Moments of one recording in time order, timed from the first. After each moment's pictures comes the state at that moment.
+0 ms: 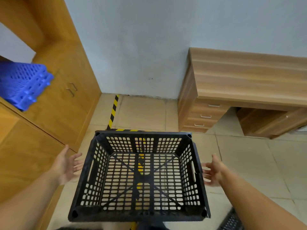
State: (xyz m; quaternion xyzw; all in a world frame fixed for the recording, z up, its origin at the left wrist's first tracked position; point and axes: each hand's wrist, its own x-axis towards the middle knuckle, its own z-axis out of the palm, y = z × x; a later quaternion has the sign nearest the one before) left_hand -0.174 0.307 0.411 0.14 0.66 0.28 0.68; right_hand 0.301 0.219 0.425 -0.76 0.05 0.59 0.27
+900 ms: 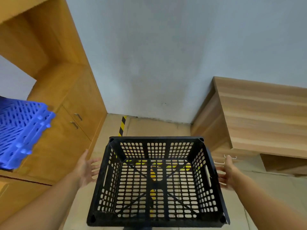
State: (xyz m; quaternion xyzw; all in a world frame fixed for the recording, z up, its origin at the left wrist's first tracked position) left_hand -0.196 0.630 0.406 0.13 0.66 0.26 0.69; right_hand 0.267 0.556 0.442 -0.81 0.03 0.53 0.26
